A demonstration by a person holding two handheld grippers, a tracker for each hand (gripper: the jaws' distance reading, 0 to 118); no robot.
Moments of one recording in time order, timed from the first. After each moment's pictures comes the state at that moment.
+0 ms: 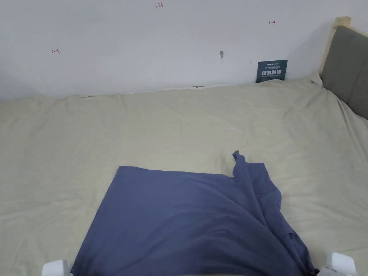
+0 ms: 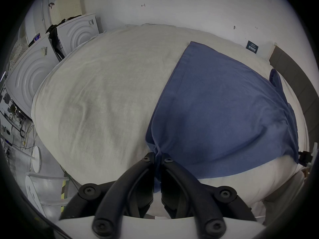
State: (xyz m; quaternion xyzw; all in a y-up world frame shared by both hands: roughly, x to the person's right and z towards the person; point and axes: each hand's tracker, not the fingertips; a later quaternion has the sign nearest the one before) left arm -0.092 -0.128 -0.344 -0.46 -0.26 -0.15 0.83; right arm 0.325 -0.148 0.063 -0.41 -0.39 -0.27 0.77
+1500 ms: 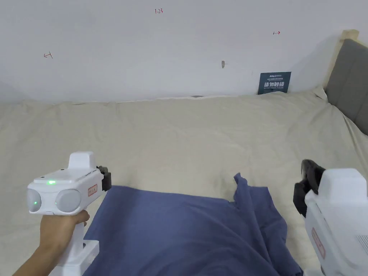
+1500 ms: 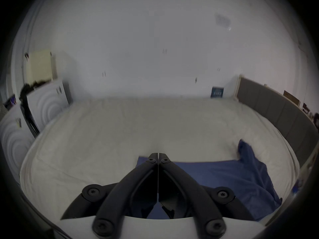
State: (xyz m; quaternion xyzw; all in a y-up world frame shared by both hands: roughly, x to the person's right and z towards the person) left arm 0.110 0.027 -0.467 -0.28 -0.41 -0.12 0.86; right arm 0.311 0.081 -0.052 -0.10 -0.41 0.02 0.91
